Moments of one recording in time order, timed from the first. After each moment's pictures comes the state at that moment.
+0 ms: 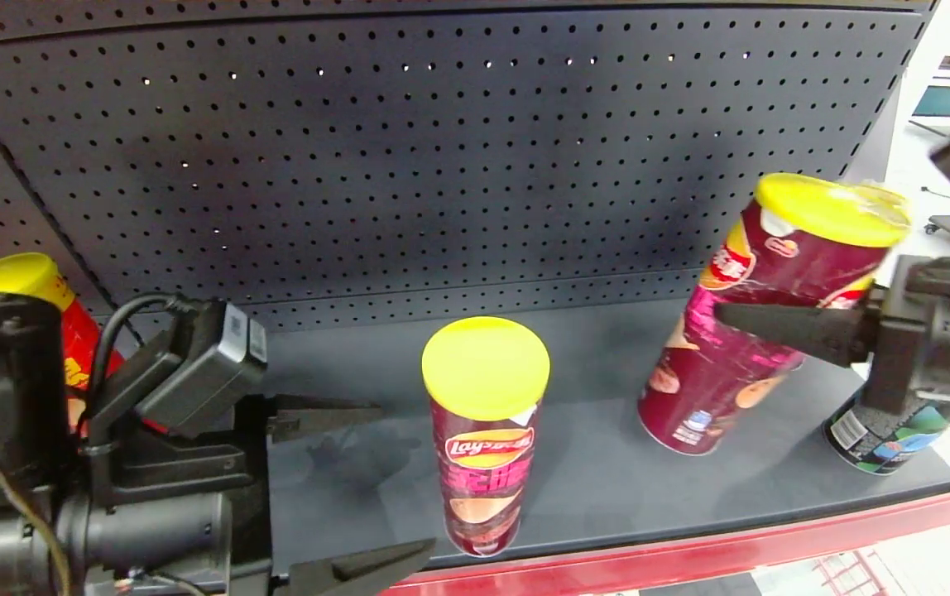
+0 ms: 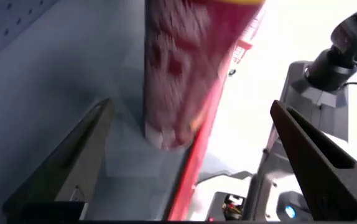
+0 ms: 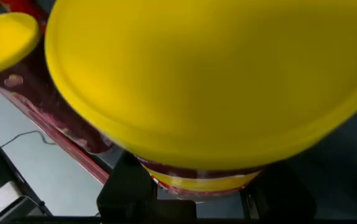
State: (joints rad) left arm -0.66 1.29 -0.54 -0.40 -0.46 0.09; right arm 0.47 1.26 -0.86 -0.15 0.26 -0.07
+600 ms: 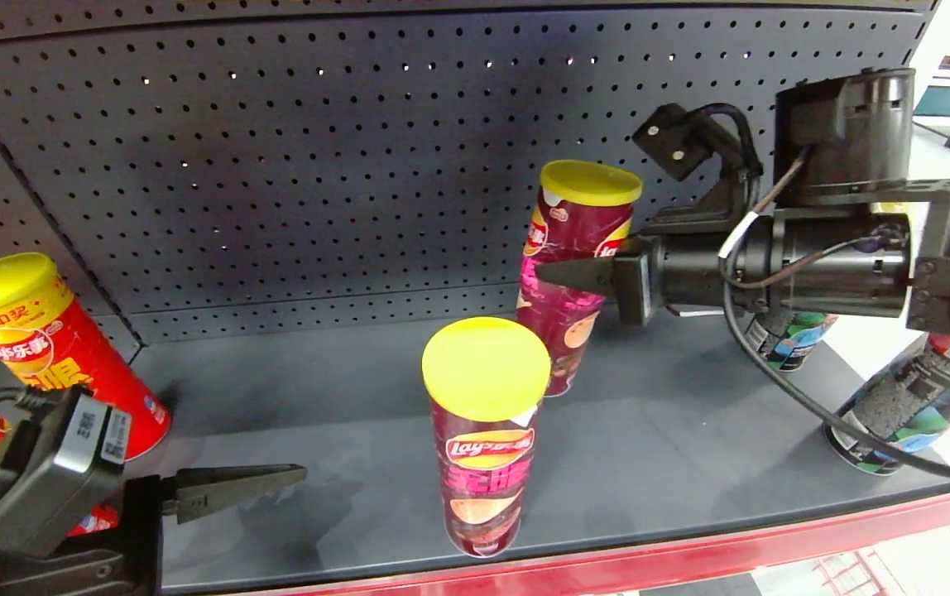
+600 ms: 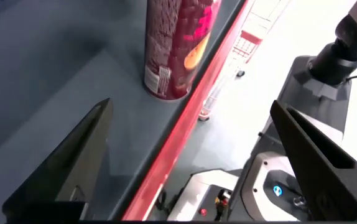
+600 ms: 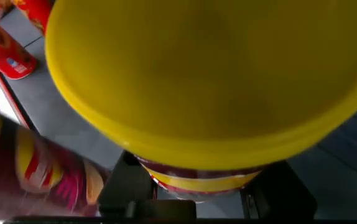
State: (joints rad) left arm -0.66 1.08 -0.35 -0.40 -0.37 0.03; right arm 0.58 1.69 -1.22 -0.17 0.32 -0.10
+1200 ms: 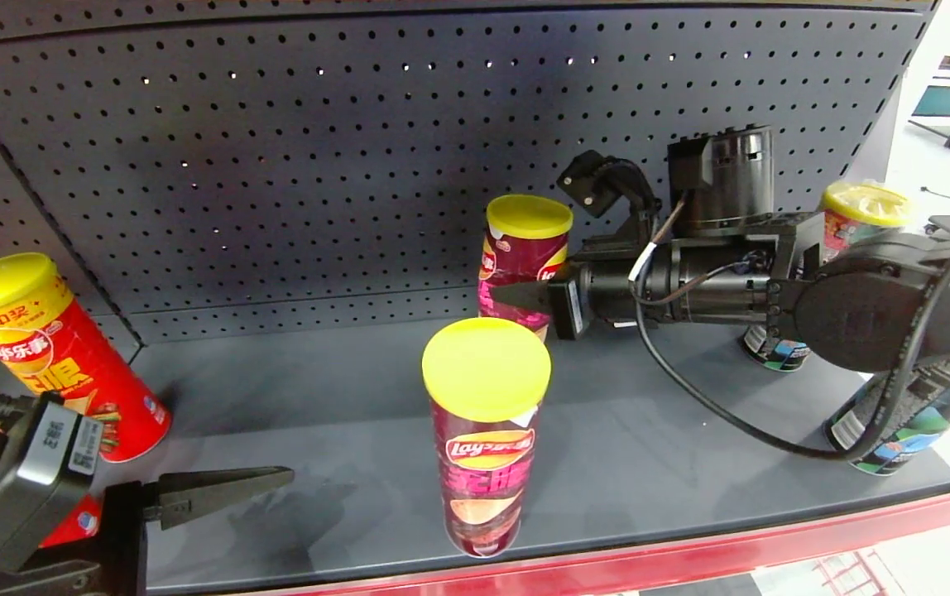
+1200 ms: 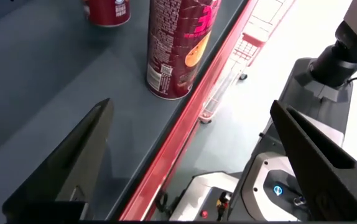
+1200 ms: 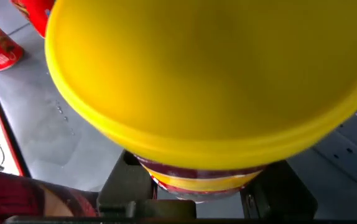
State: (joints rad) left arm -0.66 1.04 -0.34 -0.39 -0.36 0.03; right arm 0.60 1.85 -1.28 -0.25 0.34 -0.13
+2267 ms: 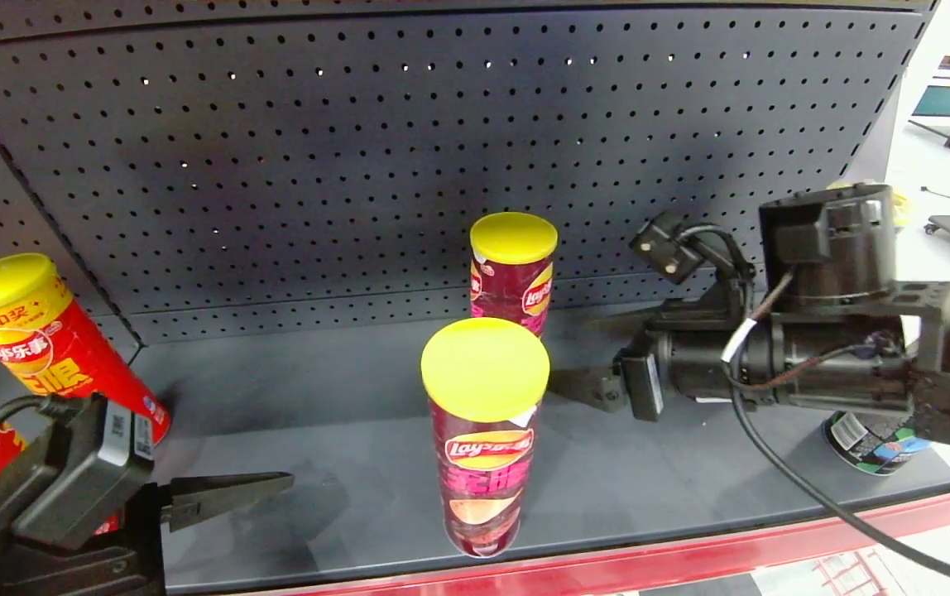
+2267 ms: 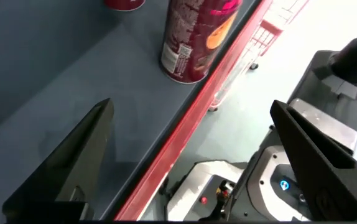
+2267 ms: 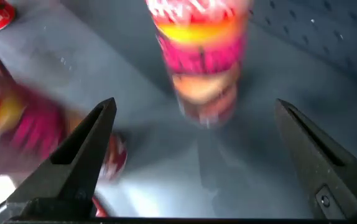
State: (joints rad) left arm -0.66 1.10 -0.36 -0.34 -0.29 0.01; right arm 0.60 1.62 -0.92 -0.28 0.26 -0.08
